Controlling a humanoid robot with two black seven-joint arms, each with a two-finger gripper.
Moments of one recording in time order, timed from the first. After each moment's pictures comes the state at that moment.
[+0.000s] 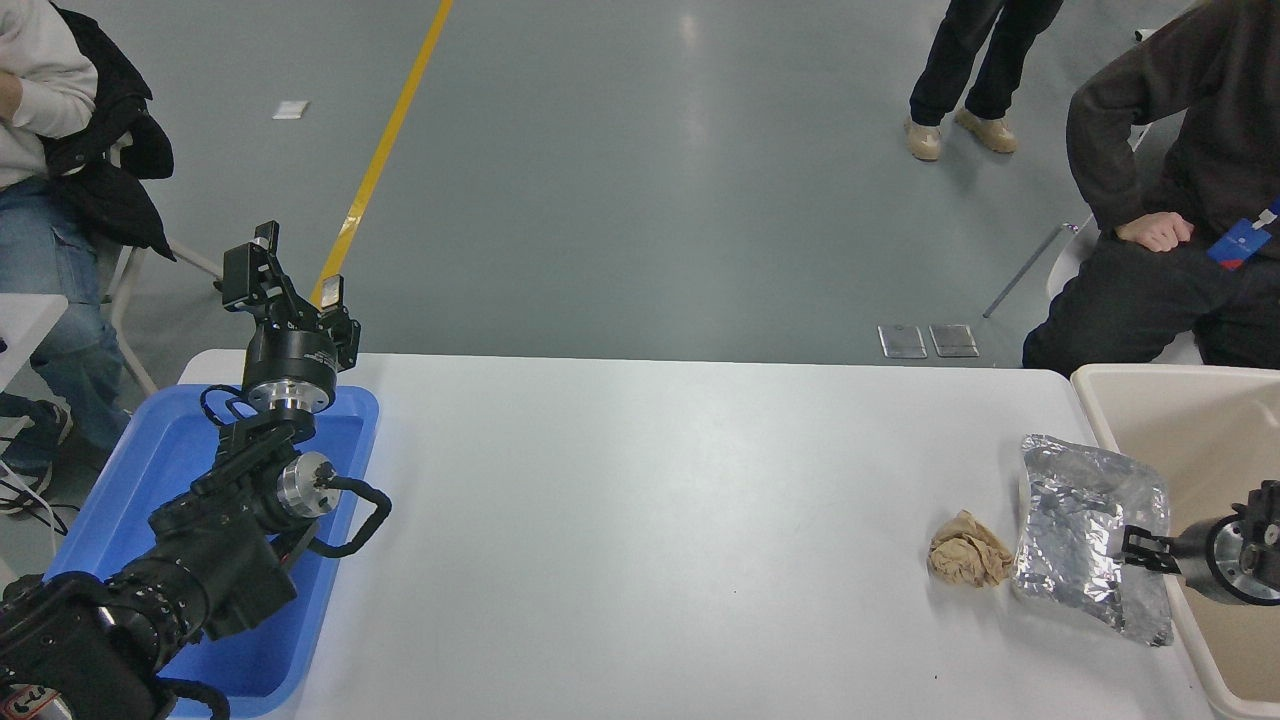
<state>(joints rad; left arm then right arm) -0.76 0.14 -0.65 -0.33 0.05 -0.12 -0.77 0.85 -0.62 -0.59 0.54 -0.68 0.24 0.05</state>
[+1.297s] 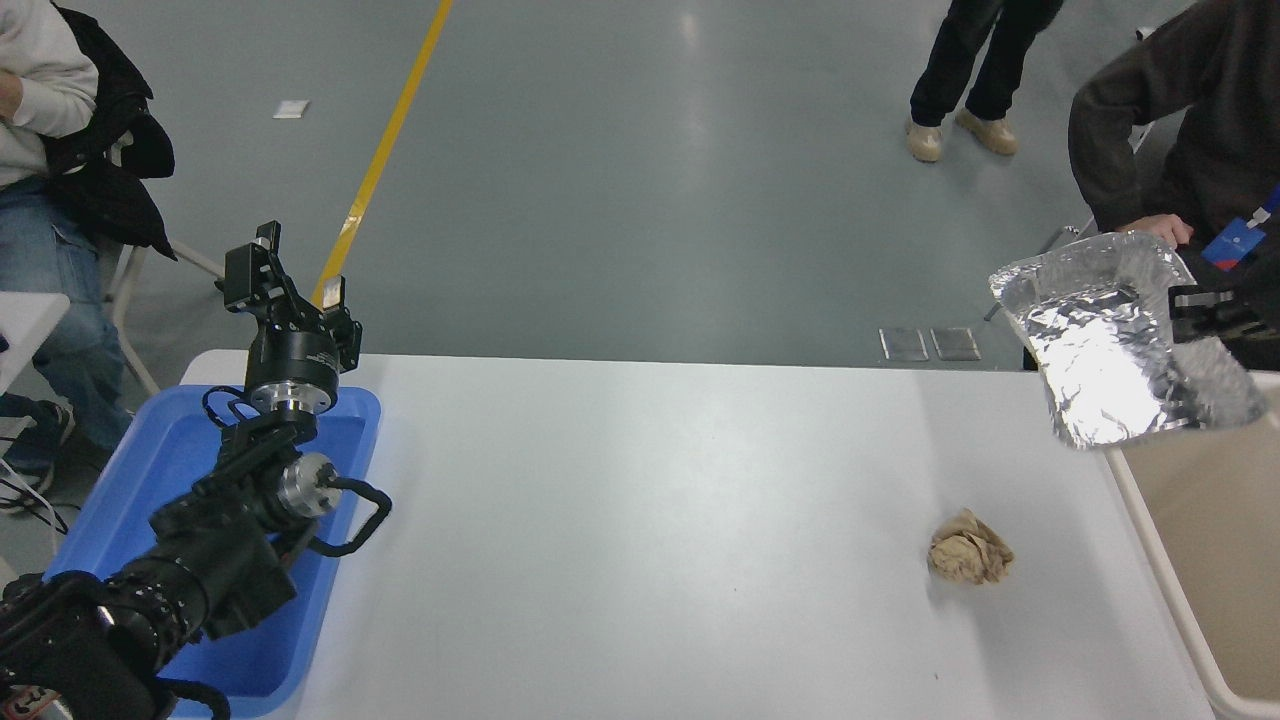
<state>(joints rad) -0.76 0.14 -0.65 -0.33 0.05 -0.12 -0.77 1.94 -0.77 -1.08 1.03 -0.77 0.66 0.12</state>
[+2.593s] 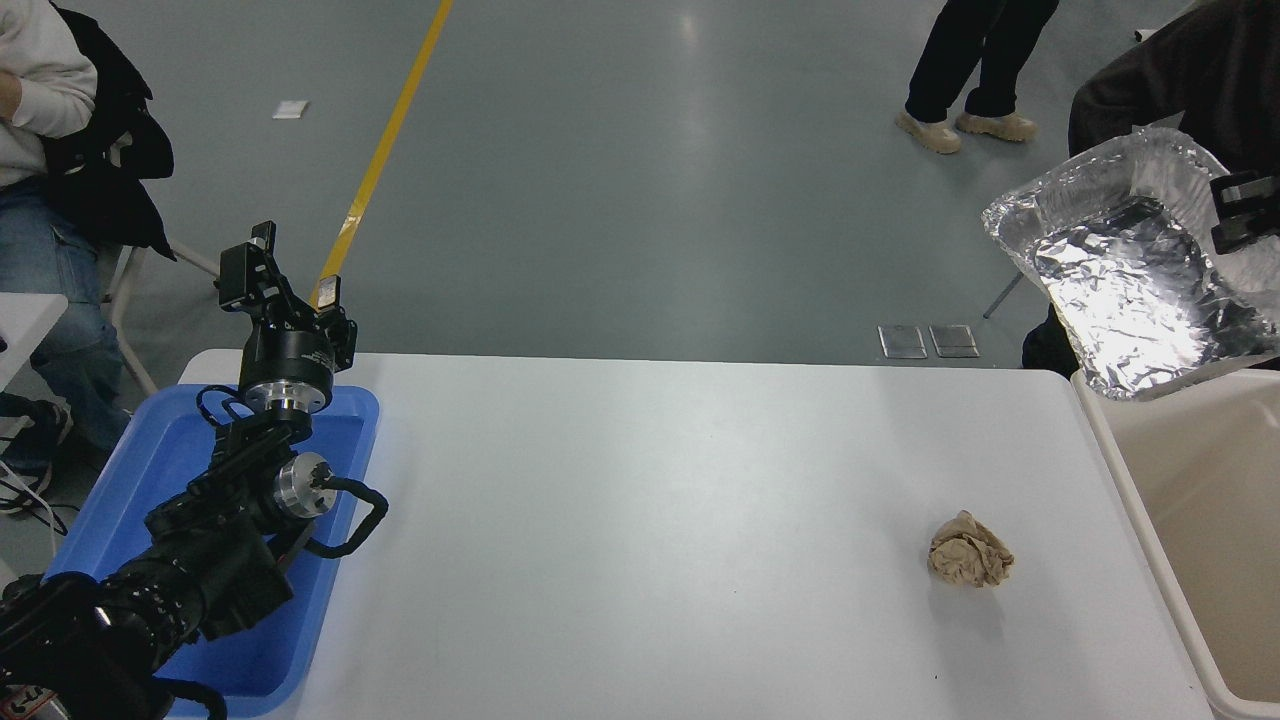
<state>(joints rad) -0.76 0.14 -0.65 -0.33 0.05 -0.12 -0.77 2.15 -0.84 -1.14 1.08 -0.87 0.79 0.04</state>
